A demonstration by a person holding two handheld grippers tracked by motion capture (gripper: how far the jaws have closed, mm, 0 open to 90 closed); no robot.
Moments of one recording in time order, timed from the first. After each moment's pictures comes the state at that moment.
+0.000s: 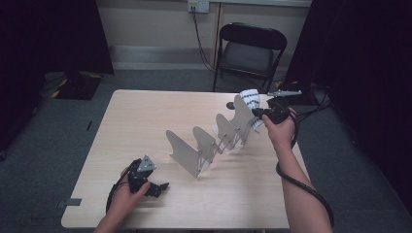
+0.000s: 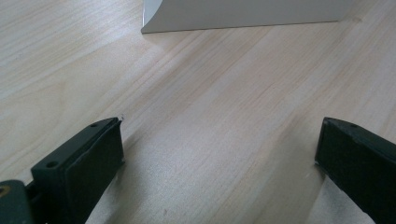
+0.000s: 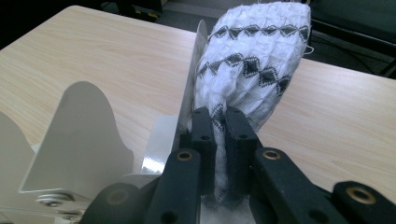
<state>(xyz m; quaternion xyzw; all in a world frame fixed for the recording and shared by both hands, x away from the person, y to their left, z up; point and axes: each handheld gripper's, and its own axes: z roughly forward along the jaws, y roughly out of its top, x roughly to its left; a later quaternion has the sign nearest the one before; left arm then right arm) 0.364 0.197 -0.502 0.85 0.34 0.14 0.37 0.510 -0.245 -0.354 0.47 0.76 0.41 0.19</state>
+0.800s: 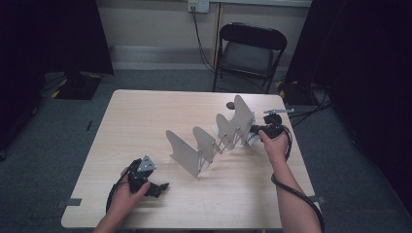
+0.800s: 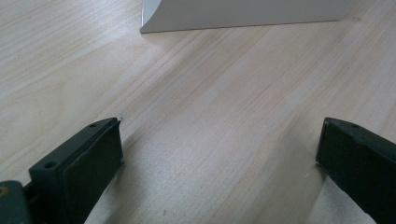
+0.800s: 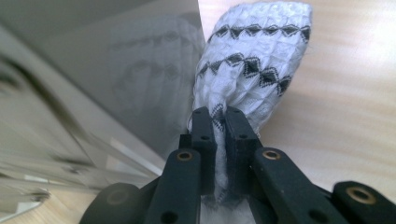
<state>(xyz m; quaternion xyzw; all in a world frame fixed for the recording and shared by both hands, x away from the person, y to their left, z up) 0.365 0.198 -0.501 0.86 0.33 0.14 0.36 0.514 -0.256 -0.435 0.50 0.76 0.41 0.12</state>
